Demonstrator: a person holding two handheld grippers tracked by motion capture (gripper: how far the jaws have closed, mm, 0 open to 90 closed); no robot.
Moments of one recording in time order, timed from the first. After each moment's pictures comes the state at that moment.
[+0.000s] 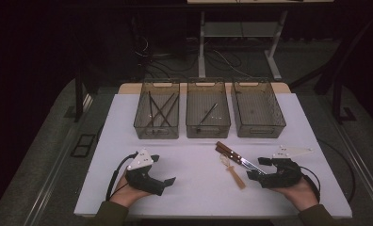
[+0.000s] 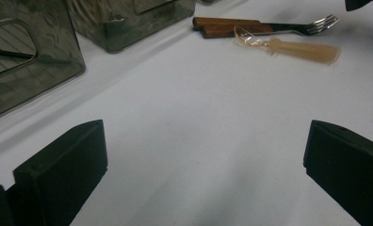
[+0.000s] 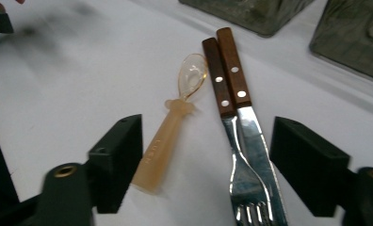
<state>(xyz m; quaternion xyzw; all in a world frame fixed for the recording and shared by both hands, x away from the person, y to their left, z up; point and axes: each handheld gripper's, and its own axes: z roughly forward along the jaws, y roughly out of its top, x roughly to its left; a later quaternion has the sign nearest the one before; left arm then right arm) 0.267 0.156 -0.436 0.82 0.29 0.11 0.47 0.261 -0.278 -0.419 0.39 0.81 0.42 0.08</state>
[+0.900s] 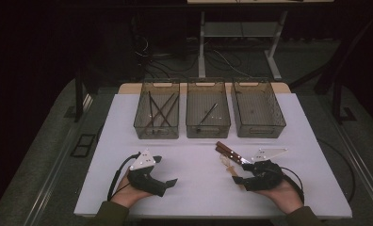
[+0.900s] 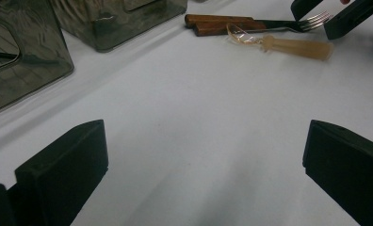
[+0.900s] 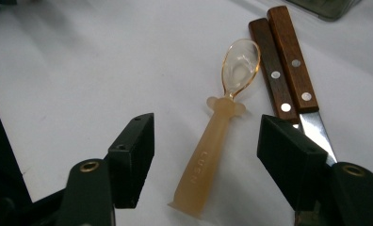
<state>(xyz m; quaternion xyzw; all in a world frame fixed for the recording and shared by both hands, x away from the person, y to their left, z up) 0.267 0.152 -0.437 0.83 0.28 0.10 0.48 0.261 -0.233 -0.425 0.37 0.85 0.38 0.06</state>
